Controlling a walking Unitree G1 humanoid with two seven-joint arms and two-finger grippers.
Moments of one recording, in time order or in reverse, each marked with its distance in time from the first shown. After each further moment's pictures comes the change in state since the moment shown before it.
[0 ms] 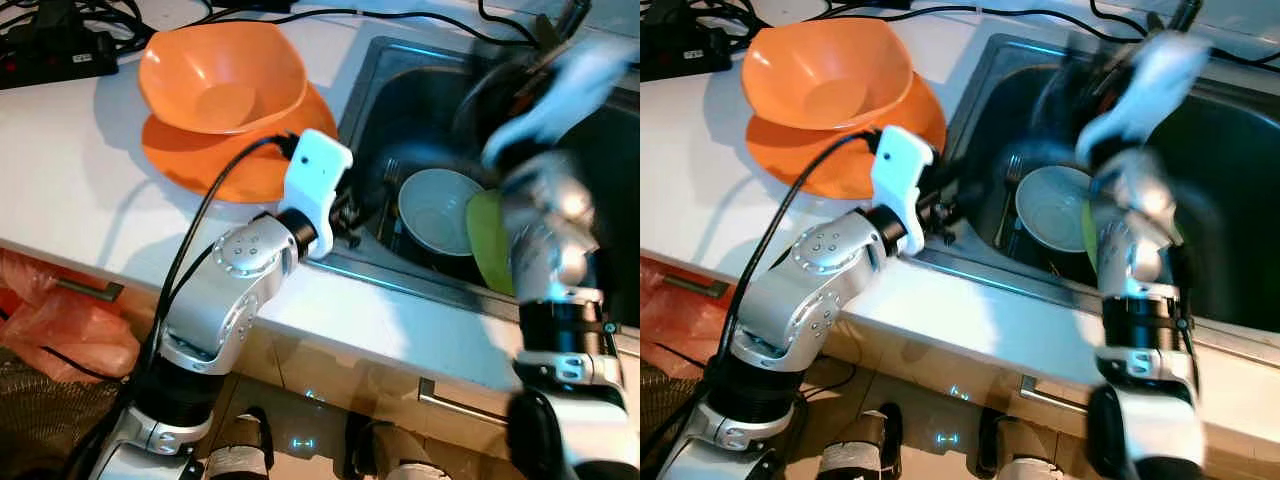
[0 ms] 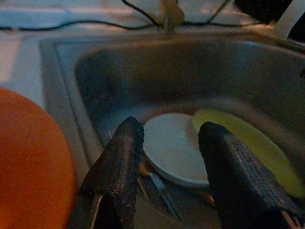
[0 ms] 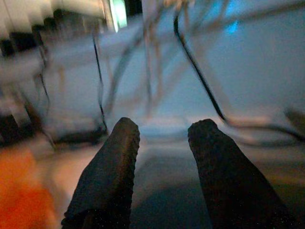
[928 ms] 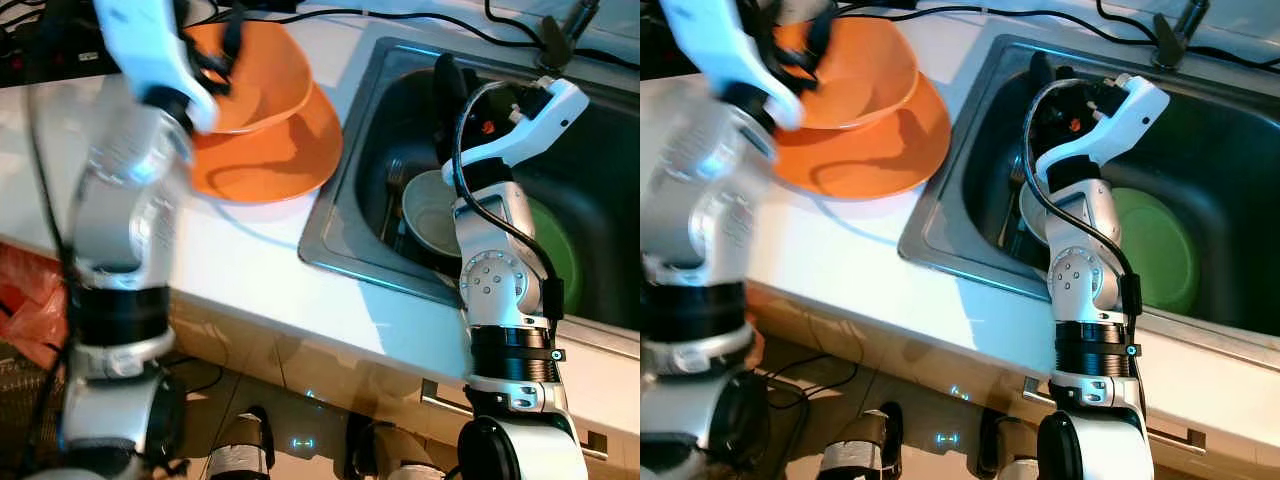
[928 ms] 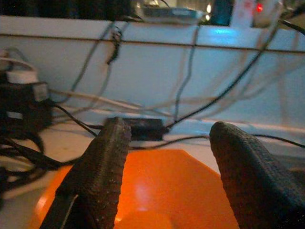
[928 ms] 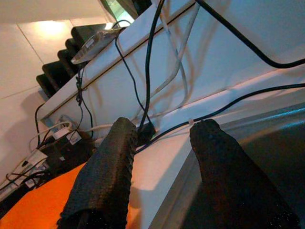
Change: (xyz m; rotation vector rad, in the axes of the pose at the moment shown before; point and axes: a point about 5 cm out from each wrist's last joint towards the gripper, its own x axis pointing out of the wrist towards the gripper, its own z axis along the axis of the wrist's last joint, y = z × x) left arm -0.038 0.117 0.086 0.068 -0.326 0.598; right arm -0.020 0.031 -0.039 0.291 0.053 -0.003
